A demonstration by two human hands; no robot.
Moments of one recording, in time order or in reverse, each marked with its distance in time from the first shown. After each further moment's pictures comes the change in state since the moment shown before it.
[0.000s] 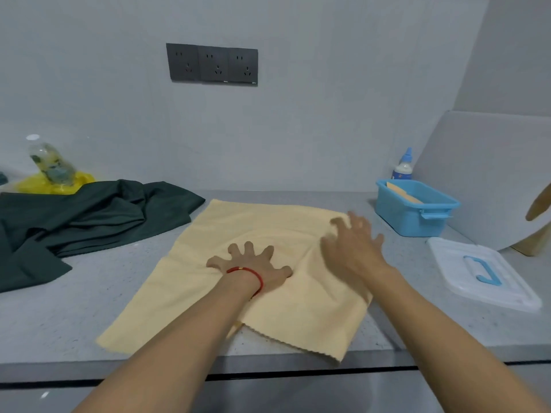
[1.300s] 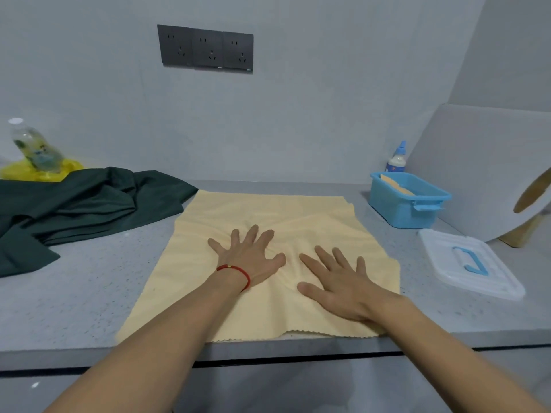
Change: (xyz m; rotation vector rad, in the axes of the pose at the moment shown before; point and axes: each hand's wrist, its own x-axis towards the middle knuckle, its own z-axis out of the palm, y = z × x) left_hand 0.020 -0.006 0.026 -0.176 0.217 0.193; right_hand -0.067 0.015 0.022 -0.187 -0.396 -0.304
